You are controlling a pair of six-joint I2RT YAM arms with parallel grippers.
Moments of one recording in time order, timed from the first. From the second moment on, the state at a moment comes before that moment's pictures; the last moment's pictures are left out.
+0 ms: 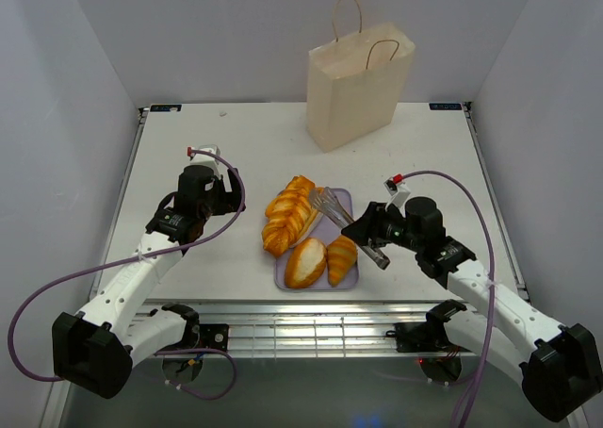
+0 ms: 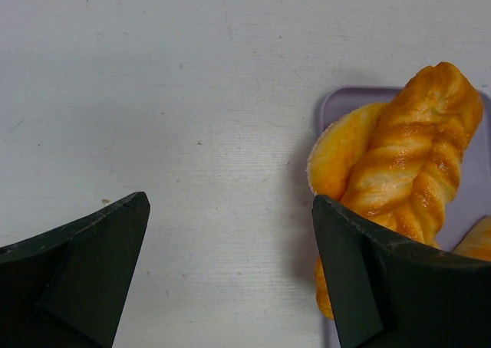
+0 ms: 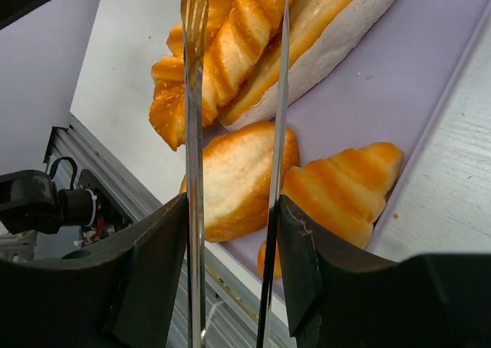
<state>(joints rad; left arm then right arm) -0.36 1.05 0.81 -0.35 -0.20 -0.30 0.53 0.86 0.49 -0.04 -0.36 0.60</state>
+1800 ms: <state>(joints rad) -0.37 1.03 0.81 -0.35 -0.16 -0.30 0.67 1.05 0.46 0.06 -0.29 0.79</state>
